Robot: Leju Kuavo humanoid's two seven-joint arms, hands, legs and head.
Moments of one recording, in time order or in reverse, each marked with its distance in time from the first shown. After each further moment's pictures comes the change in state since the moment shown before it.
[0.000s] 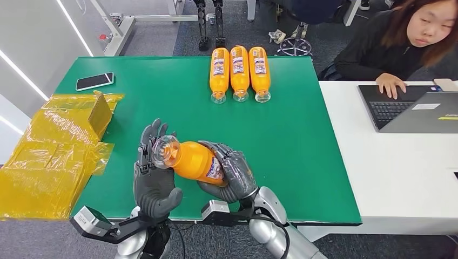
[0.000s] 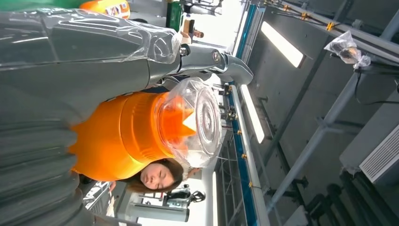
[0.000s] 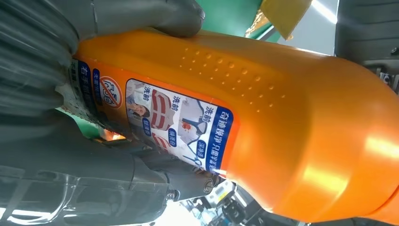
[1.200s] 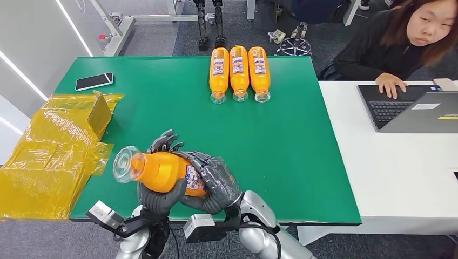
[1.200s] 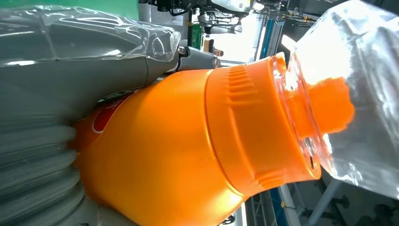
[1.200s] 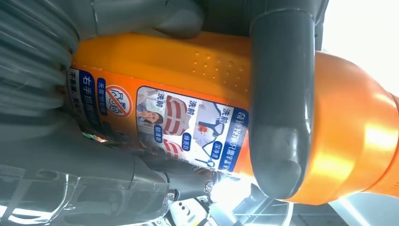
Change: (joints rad) left arm -0.018 0.027 0.019 0.094 -0.010 0.128 0.007; right arm 0.017 0.010 0.093 -0.121 -0.002 0.127 0.058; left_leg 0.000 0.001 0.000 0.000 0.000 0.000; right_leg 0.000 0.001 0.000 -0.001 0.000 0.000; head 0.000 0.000
